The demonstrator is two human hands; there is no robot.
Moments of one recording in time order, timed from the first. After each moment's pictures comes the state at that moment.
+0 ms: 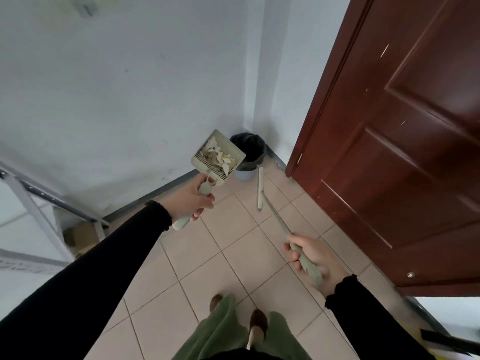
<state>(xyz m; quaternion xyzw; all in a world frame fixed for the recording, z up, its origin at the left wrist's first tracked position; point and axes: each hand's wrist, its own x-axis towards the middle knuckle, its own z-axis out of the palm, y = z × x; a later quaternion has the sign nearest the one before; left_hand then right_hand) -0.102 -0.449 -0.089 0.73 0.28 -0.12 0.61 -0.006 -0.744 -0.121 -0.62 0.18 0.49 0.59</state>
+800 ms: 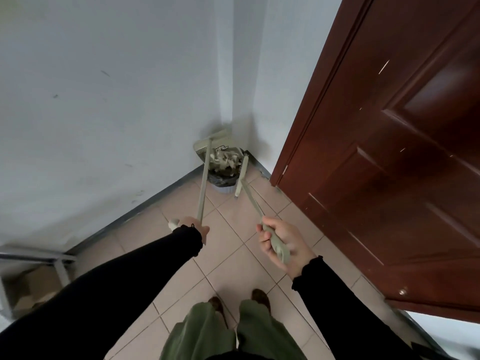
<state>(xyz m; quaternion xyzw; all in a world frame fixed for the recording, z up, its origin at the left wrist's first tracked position) 0.097 -0.404 -0.201 0.81 0.42 -0.32 0.26 0.171 -0.611 -0.128 -0.50 0.28 0.47 0.68</state>
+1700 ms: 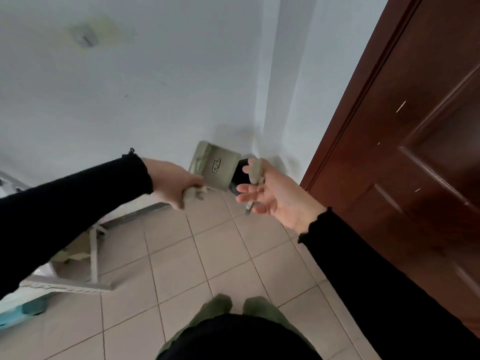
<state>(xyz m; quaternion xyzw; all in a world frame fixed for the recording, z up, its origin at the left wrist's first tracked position) 0.070 -0.421 0.031 0.92 0.15 -0.37 0.04 0.211 -0.618 0.013 -0.60 -0.10 0.56 0.57</state>
